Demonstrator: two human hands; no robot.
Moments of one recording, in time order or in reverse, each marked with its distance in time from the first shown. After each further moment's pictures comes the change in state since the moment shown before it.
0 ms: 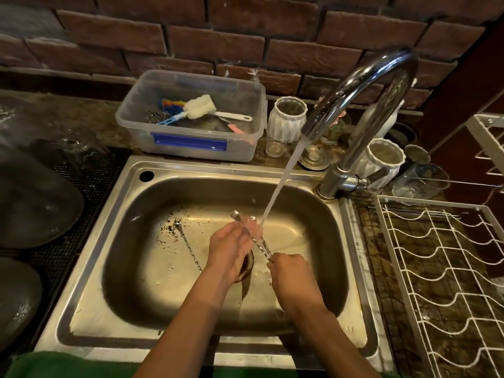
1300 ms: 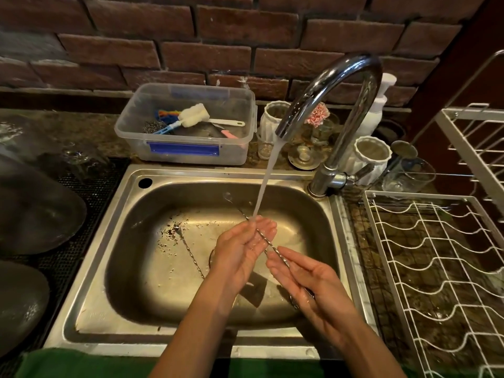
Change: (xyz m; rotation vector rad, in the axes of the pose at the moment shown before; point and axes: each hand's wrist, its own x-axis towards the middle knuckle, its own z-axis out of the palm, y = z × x) left_hand -0.040 -0.001 0.021 -0.164 -0.234 -0.053; right_hand -0.042 0.040 -0.033 2.054 -0.374 0.212
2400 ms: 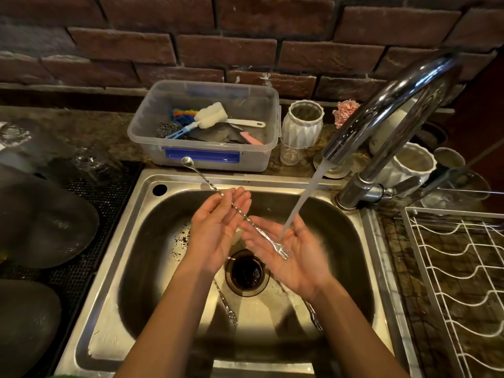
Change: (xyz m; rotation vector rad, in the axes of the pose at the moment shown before) left_hand 0.031 0.092 -0.011 0.032 -0.024 0.237; right_hand 0.114 -0.002 0.051 0.095 -0.242 0.155
